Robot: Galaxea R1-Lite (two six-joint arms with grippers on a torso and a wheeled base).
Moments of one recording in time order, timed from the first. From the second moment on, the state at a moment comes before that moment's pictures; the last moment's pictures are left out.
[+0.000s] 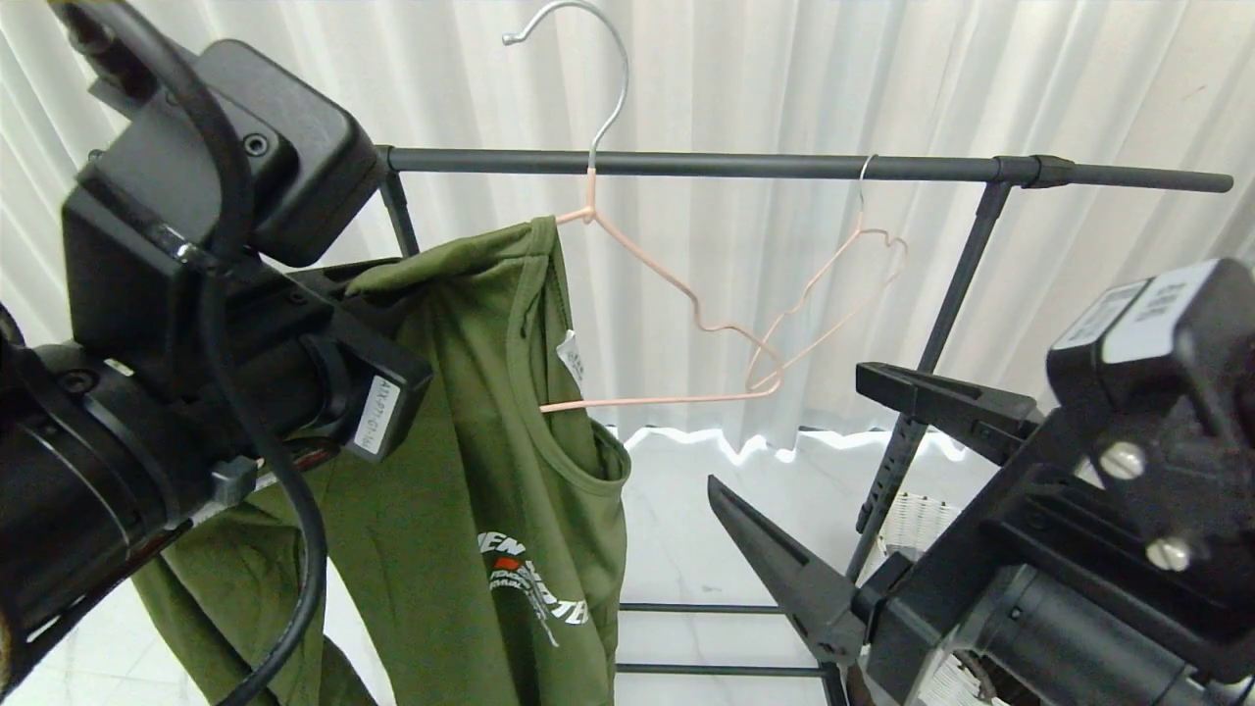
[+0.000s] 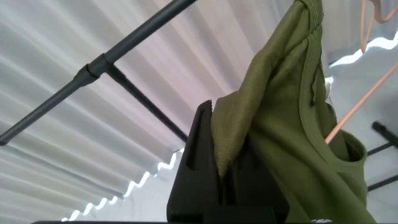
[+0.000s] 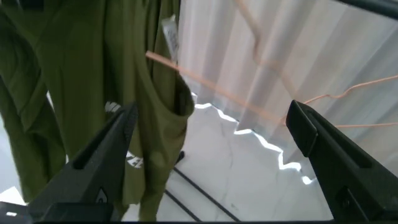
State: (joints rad) left arm -0.84 1.27 -0.87 -0.37 0.62 0.61; right arm 1.33 1.42 -0.70 -0.77 -0.59 -0.17
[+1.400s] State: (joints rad) left arm -0.93 1.27 -0.87 -0.55 0.50 0.62; right arm 1.11 1.70 -0.81 -0.76 -0.59 0.24
